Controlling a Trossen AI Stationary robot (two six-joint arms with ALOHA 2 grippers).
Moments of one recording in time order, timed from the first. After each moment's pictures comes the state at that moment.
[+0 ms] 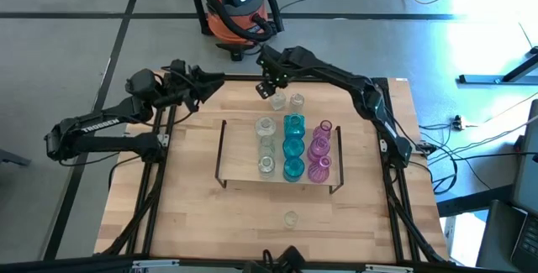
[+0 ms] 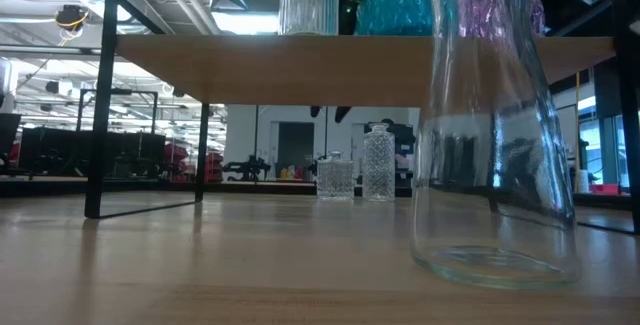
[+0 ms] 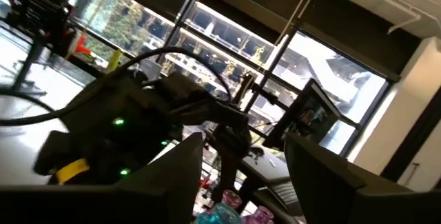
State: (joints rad) left arm 0.43 0.80 0.74 0.33 0.15 -0.59; right arm -0.43 2.30 2.35 -1.24 0.09 0.41
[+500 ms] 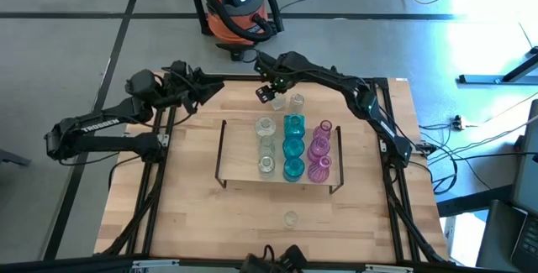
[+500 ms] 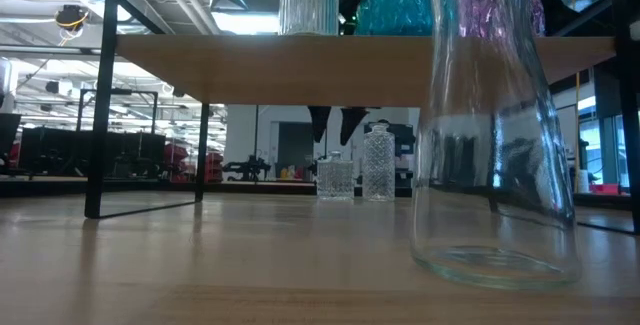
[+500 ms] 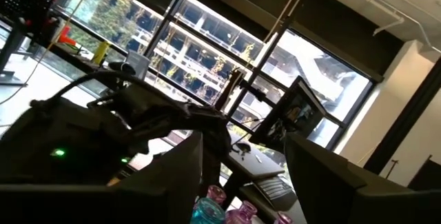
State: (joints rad) left arm 0.42 0.80 0.74 0.33 0.18 -0.63; right arm -0.44 2.37 2.33 -1.26 0.09 0.48
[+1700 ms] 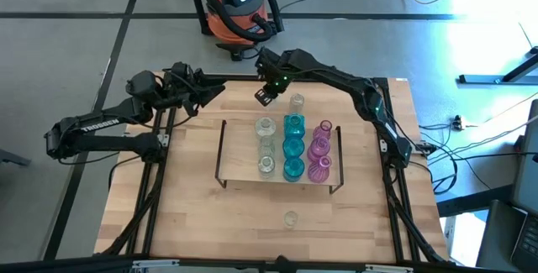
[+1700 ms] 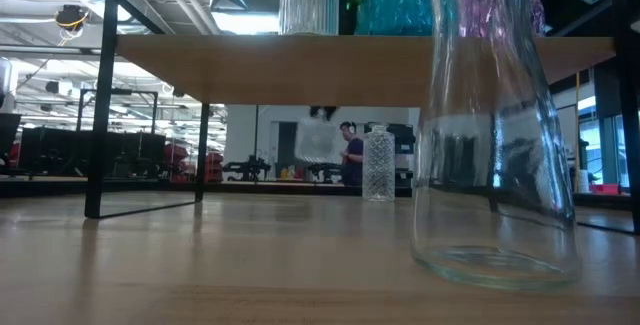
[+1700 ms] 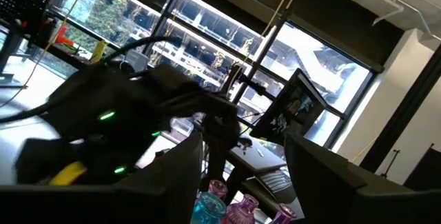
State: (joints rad) left arm 0.40 0.80 0.74 0.32 0.18 -0.59; right arm -0.40 2.29 2.34 -1.24 -0.05 0.30
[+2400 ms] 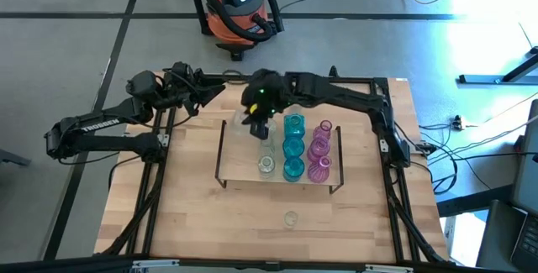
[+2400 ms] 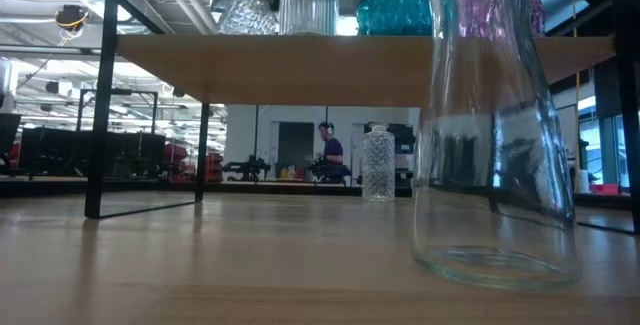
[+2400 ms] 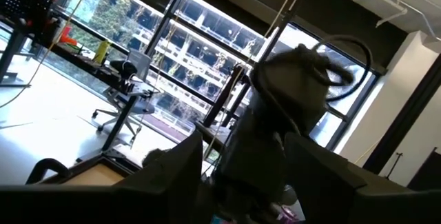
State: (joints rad) left arm 0.40 0.80 0.74 0.32 0.17 -0.60; right arm -0.12 2.12 2.35 -1.01 -0.17 0.02
